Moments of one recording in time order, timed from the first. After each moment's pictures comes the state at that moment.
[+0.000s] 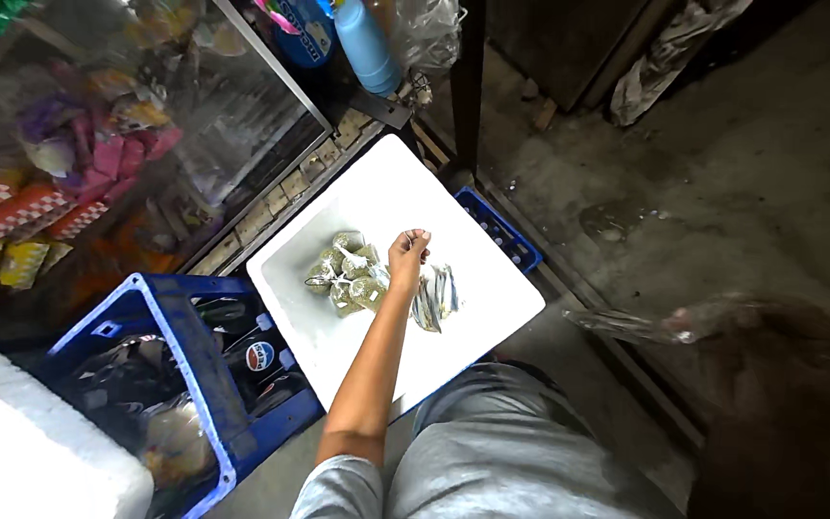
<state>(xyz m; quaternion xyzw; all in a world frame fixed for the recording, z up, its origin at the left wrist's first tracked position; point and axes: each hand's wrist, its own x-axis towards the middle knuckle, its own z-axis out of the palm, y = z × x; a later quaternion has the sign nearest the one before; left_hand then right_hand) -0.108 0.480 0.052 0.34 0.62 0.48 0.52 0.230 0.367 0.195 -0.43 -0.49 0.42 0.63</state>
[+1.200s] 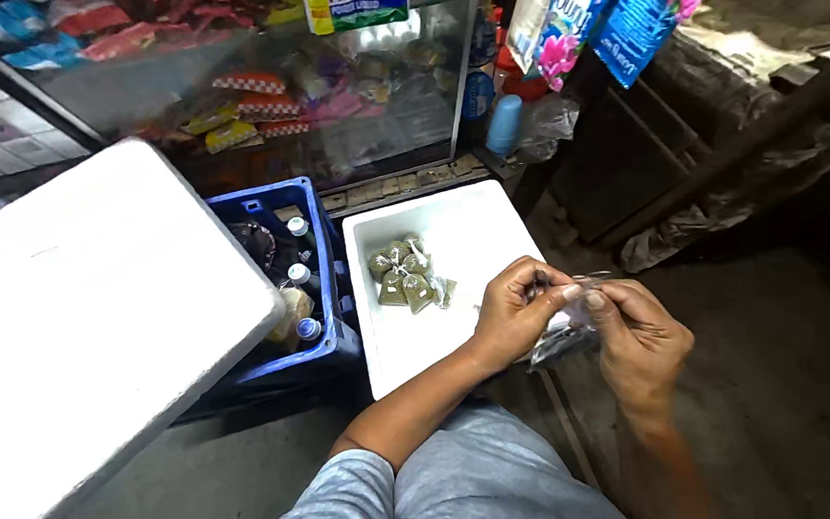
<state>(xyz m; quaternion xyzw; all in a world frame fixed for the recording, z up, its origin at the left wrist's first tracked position) -0.082 0.339 0.245 0.48 0.31 0.69 0.45 0.061 0.357 0.249 -0.32 -0.69 0.28 0.59</state>
